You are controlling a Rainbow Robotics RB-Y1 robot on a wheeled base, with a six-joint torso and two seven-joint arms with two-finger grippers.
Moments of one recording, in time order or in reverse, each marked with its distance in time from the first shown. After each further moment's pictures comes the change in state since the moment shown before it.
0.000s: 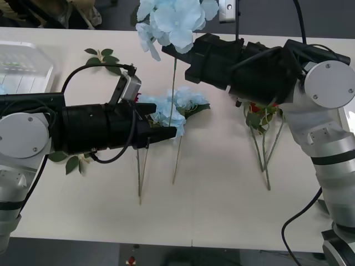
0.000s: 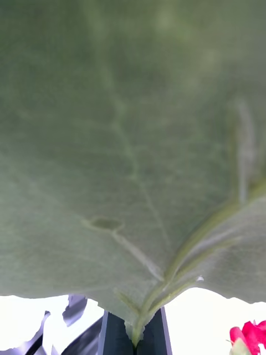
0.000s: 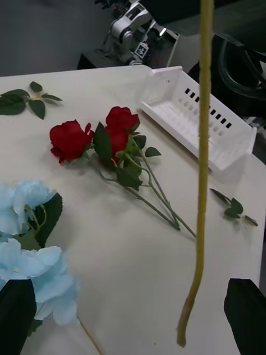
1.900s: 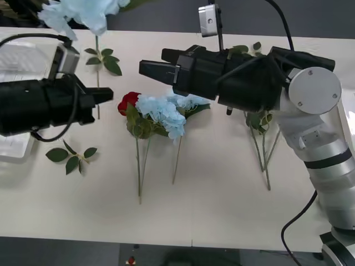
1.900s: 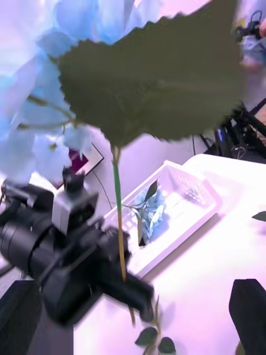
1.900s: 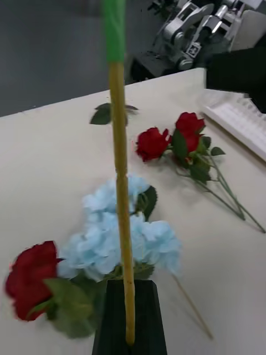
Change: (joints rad) right arm 0.000 0.000 0.052 0.000 0.043 0.025 0.000; left arm 0.008 0.234 0.205 -0.004 0.105 -0.019 0.000
